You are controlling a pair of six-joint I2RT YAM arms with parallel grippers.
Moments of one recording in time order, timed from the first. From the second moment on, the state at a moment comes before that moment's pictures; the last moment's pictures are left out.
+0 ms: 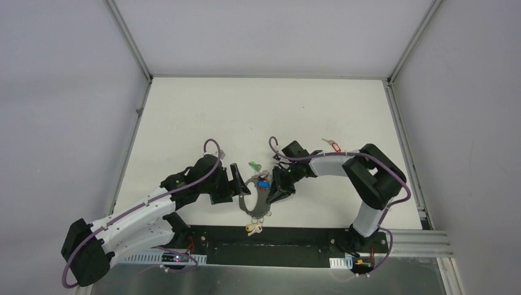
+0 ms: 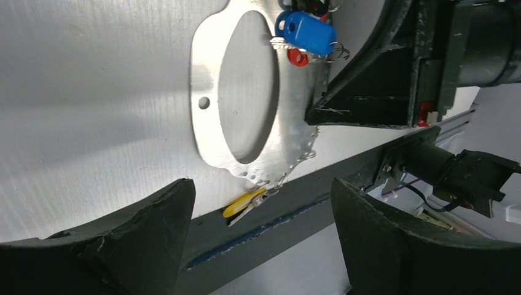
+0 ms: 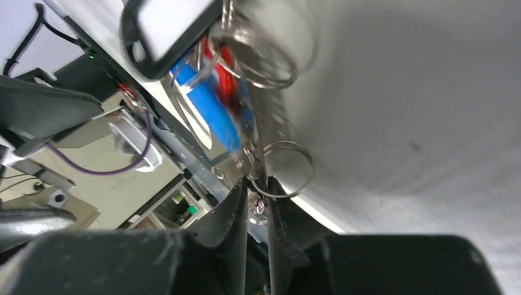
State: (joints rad) left arm -0.77 0.86 0.50 -0.43 0.16 -0.92; right arm 0.73 1.73 0.79 -0.26 -0.70 0.76
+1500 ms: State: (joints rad) left arm -0.76 1.16 0.66 -0.32 -0.10 -0.56; right arm 0.62 1.63 0.85 -0.40 -0.65 0.56
